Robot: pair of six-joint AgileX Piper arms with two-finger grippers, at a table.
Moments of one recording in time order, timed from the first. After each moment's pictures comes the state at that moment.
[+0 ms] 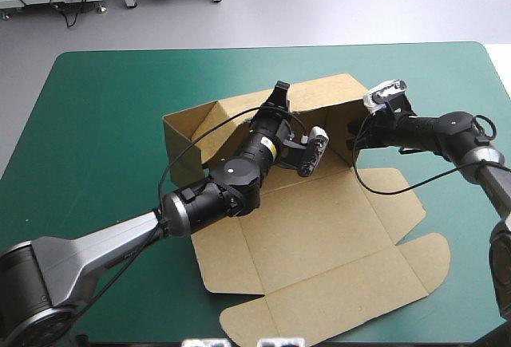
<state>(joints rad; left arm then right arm) -0.98 1.66 -1.35 1.32 0.56 0.23 -0.03 1.65 -1.11 1.12 0.63 -1.32</state>
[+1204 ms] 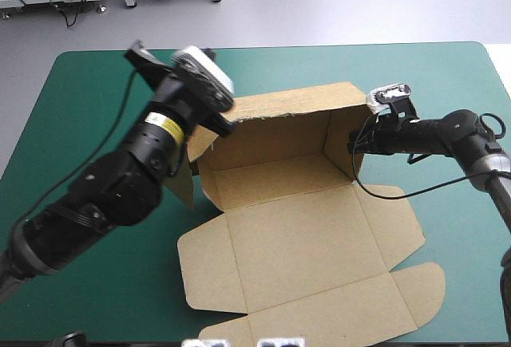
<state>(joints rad) -0.91 1.25 -1.36 1.19 0.65 -0.39 -0.02 1.54 -1.11 0.90 0.73 -0.95</state>
